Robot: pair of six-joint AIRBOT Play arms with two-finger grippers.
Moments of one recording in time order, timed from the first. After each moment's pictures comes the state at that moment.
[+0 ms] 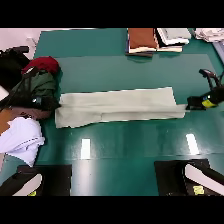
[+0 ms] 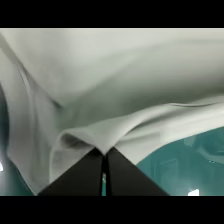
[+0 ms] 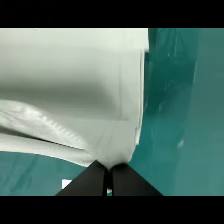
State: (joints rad) left arm 0.00 -1.03 0.94 1.11 -1.11 -1.40; right arm -0.31 -1.15 1.07 -1.35 1.41 1.32
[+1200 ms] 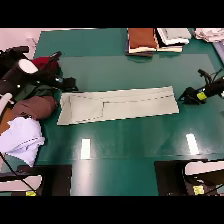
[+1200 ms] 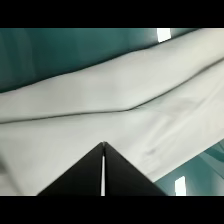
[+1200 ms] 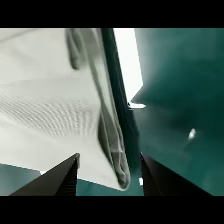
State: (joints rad) left arm -0.16 -1.43 1.28 1.00 -1.04 -1.38; right arm -0.49 -1.57 1.21 -1.06 1.38 1.21
